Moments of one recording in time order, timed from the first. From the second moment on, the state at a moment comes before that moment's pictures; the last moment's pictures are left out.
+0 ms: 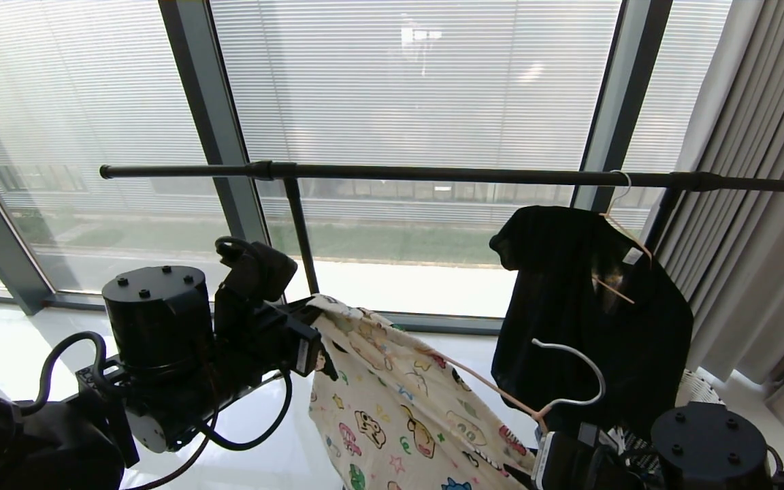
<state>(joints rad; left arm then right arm) -0.45 1.69 -0.49 -0.99 0.03 0.24 0.98 1.68 -0.24 -0.93 -0.08 -0.39</state>
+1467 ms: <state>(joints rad) -0.63 1.74 -0.61 -0.99 -0.10 0.42 0.96 1.75 -0.45 -0.62 0.00 -0.49</state>
